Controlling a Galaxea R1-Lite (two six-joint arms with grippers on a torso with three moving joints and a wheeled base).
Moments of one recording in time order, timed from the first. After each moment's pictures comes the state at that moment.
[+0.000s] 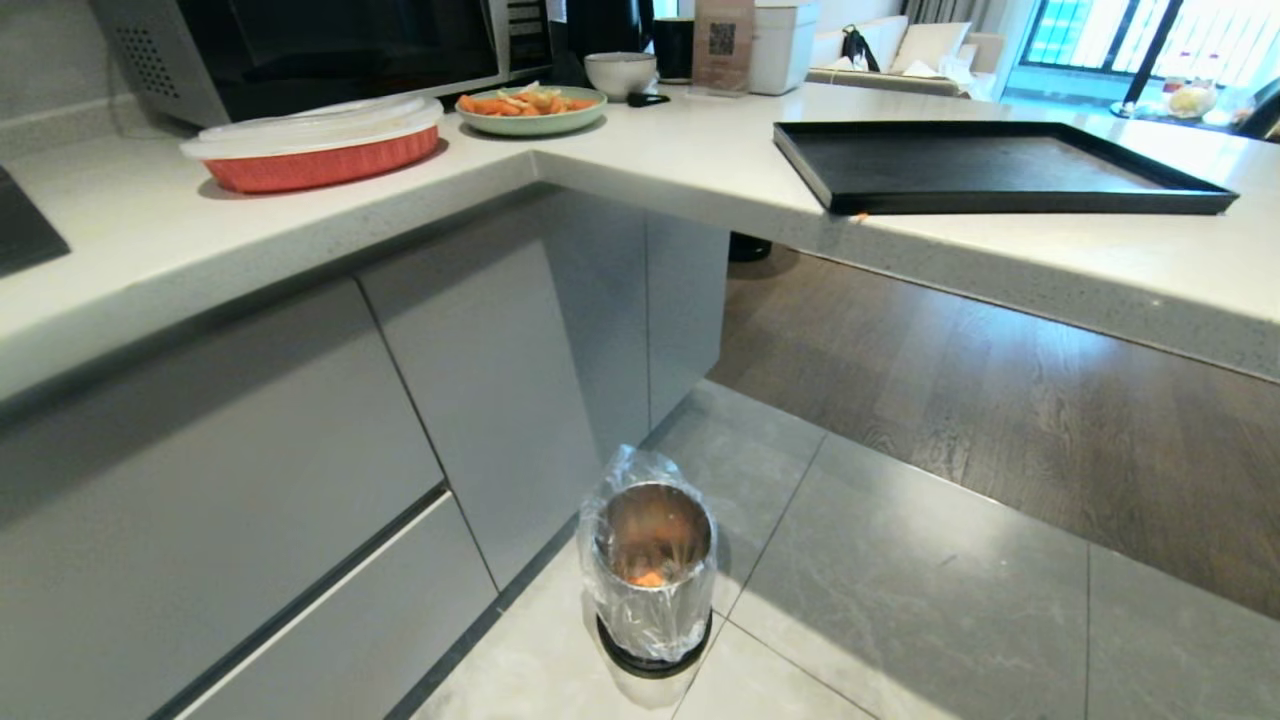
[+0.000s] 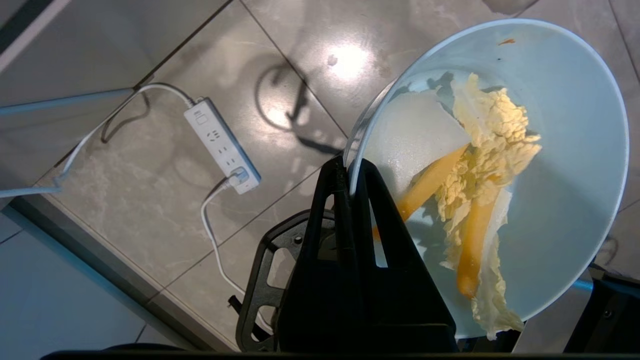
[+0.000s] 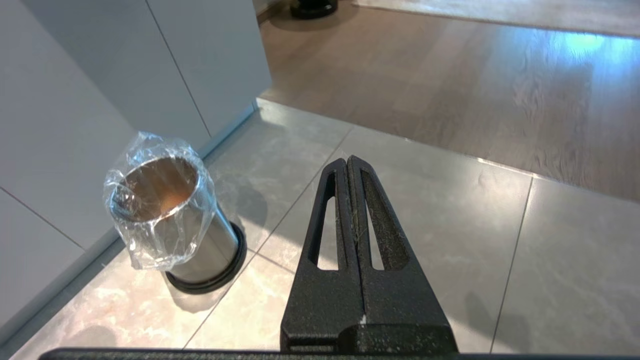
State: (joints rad) left arm 0.90 1.09 -0.36 0.51 -0.36 0.54; right arm 0.00 0.00 0.00 -0.01 -0.06 0.11
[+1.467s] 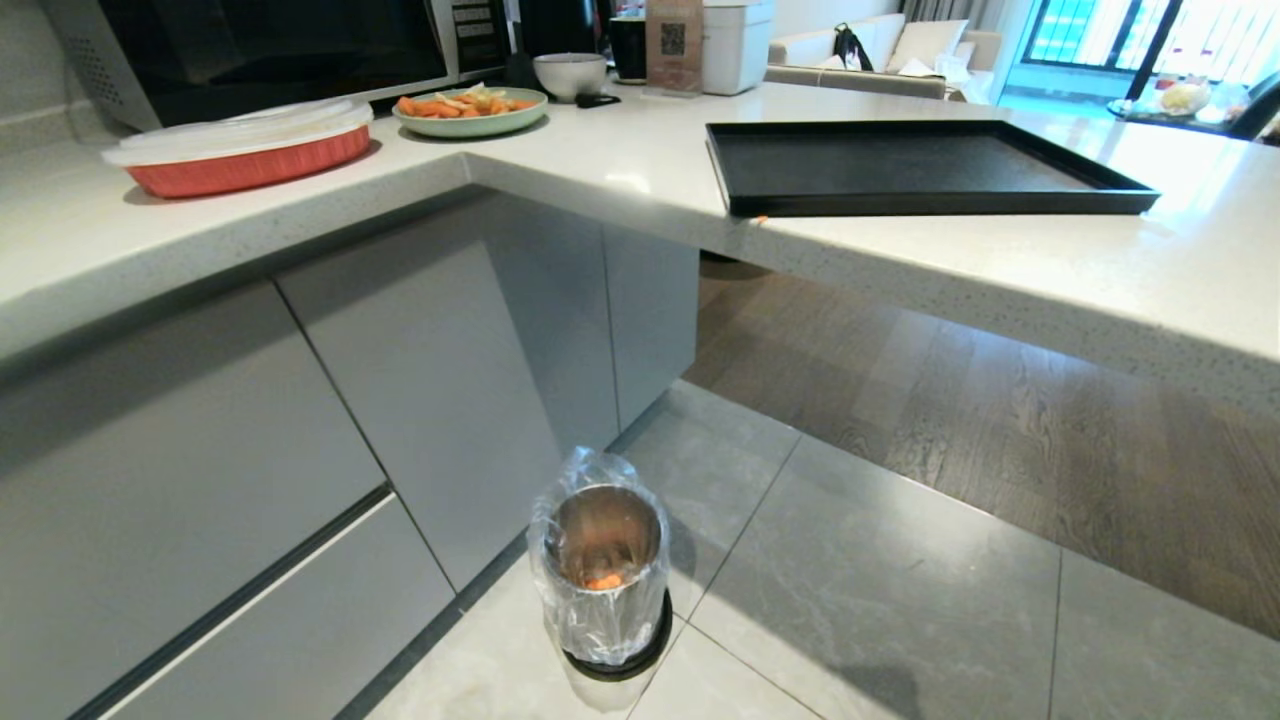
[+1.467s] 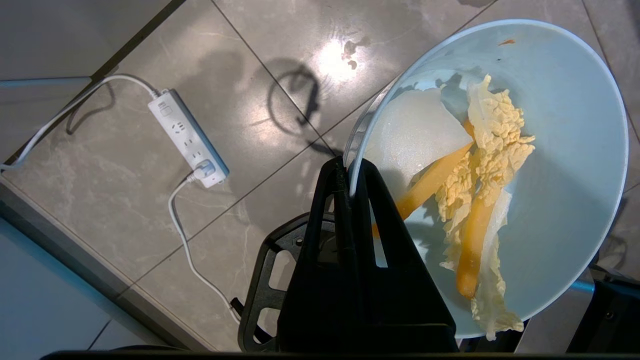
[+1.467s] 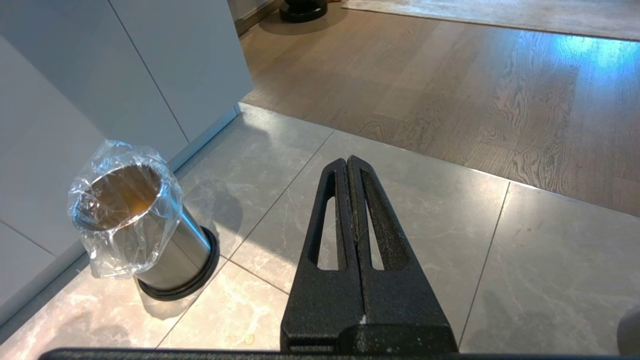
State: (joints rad) left arm 0.90 1.09 -0.36 0.51 -0.37 0.54; right arm 0.00 0.00 0.00 -0.01 -0.06 0.11
